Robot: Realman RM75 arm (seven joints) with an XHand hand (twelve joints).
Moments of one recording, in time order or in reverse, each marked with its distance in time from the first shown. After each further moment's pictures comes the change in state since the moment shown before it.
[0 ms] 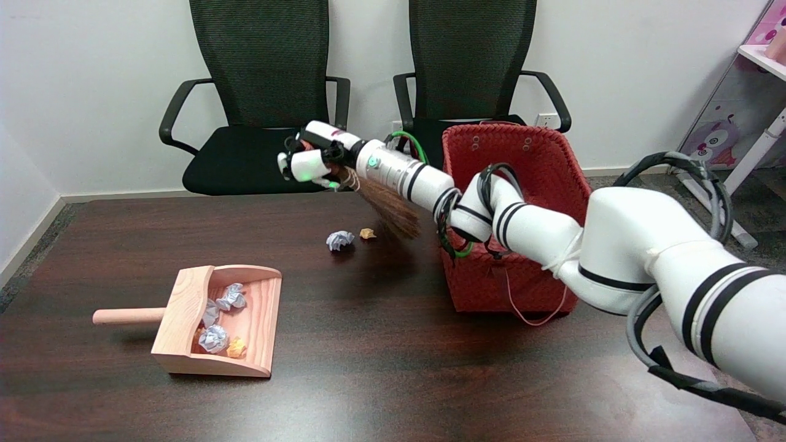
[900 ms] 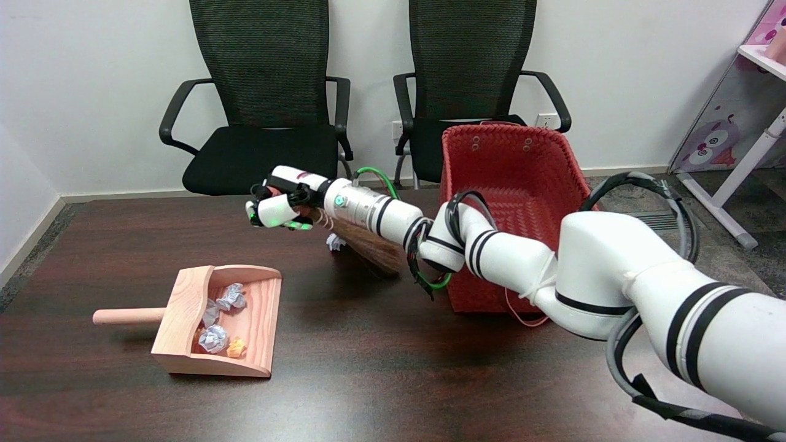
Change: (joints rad) arm -0.063 -0.103 0.003 -0.005 -0.054 0.068 -0.021
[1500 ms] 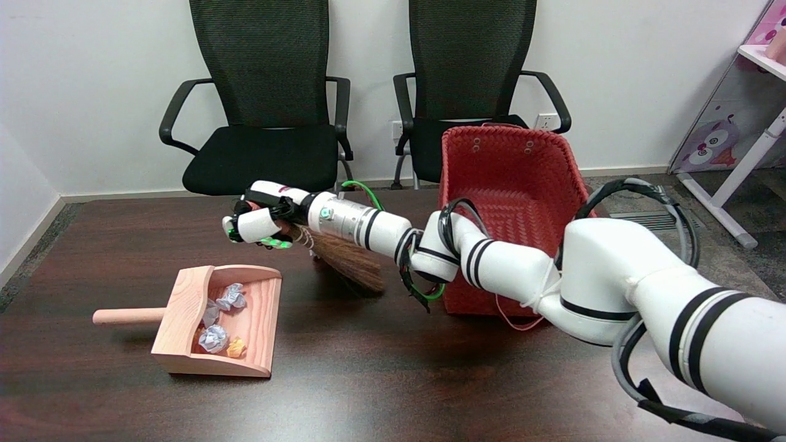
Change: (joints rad) arm -0.028 0.015 -0.005 -0.122 -0.027 0.025 0.097
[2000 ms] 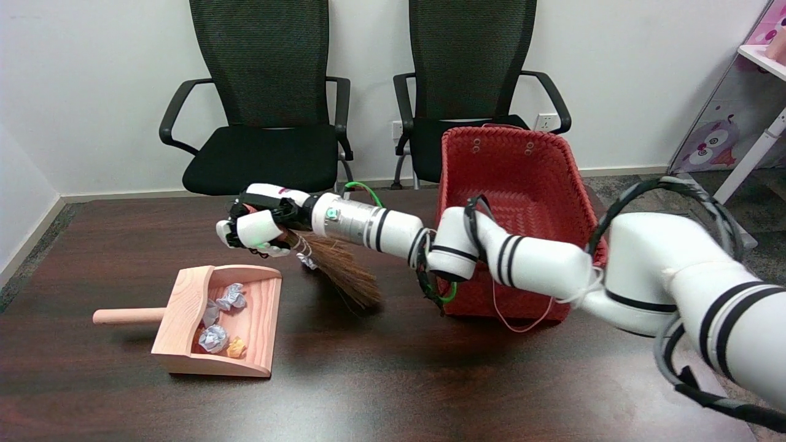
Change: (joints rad) arm -0.022 0.184 0.007 -0.374 -0.006 0.113 0.053
